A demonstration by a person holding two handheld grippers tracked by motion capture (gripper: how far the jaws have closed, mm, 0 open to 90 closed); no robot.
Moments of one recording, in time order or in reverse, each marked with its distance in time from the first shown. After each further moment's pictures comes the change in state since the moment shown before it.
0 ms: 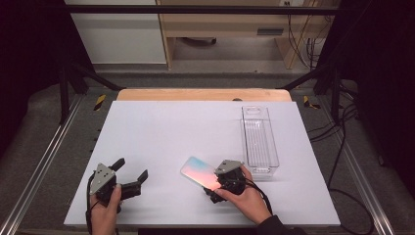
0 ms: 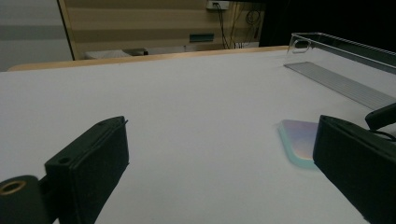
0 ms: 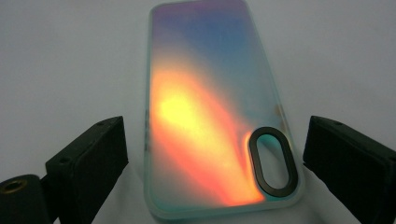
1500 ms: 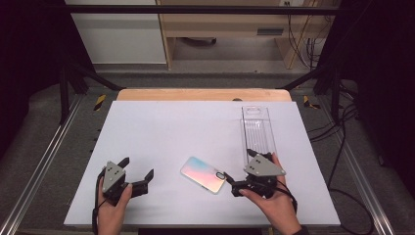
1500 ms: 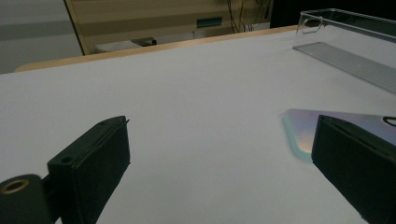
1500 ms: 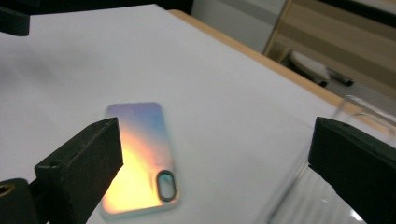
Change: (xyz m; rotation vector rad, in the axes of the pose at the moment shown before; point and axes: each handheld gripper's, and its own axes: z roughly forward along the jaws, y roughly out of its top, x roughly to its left) left arm -0.015 0.003 0.004 0.070 0.054 0.078; right arm 0.000 0.015 -0.102 -0.313 -0.251 -0.080
